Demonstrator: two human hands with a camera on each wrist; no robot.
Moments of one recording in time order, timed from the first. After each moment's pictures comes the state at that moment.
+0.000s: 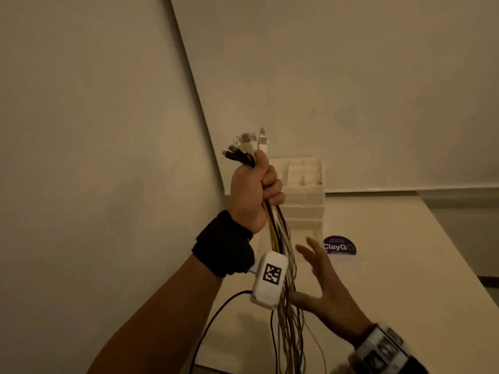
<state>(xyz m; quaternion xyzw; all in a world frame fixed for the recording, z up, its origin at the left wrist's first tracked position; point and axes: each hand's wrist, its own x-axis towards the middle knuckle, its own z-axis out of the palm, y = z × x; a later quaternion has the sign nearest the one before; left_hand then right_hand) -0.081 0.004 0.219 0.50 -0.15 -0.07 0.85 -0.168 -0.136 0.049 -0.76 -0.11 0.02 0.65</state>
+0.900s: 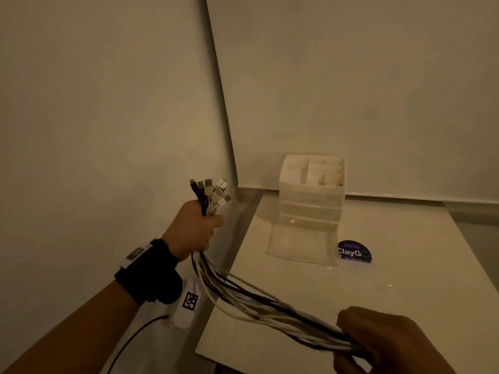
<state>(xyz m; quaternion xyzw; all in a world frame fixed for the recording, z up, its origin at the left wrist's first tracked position) -0.083 0.147 0.167 0.83 0.03 0.01 0.56 -0.230 -0.153 0.136 -0.94 -0.22 -0.02 0.26</state>
